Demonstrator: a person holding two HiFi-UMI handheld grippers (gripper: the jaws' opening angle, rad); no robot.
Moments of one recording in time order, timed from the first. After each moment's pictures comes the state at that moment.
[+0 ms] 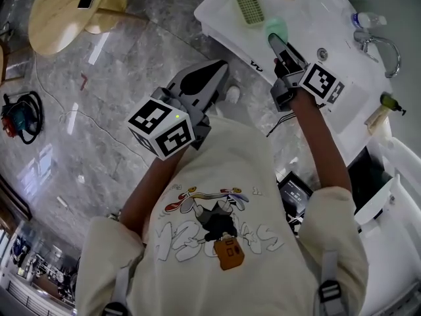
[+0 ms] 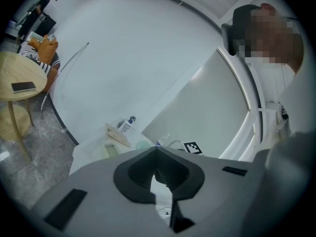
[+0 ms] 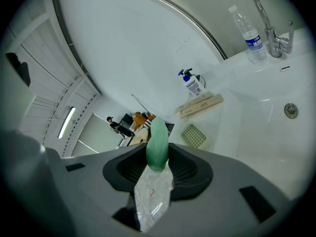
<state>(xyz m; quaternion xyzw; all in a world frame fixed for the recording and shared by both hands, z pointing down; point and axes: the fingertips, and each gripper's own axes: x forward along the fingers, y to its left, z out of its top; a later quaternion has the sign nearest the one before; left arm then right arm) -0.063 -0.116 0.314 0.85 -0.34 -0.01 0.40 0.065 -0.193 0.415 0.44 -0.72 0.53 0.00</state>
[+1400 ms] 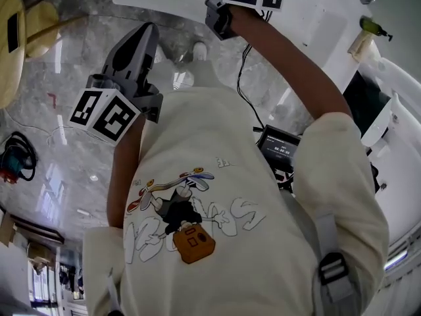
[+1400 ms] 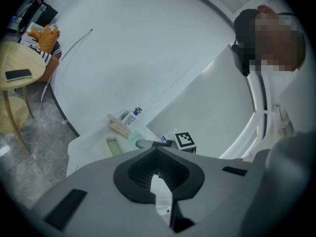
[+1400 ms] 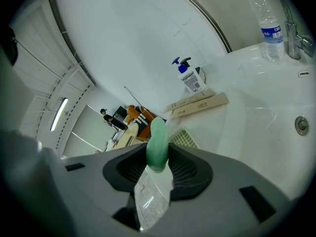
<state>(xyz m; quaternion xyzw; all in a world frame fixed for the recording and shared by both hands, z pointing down) -0.050 -0.154 0.352 0.83 -0.34 0.03 0.44 0.051 -0.255 0.459 0.44 -0.73 0.53 0.06</state>
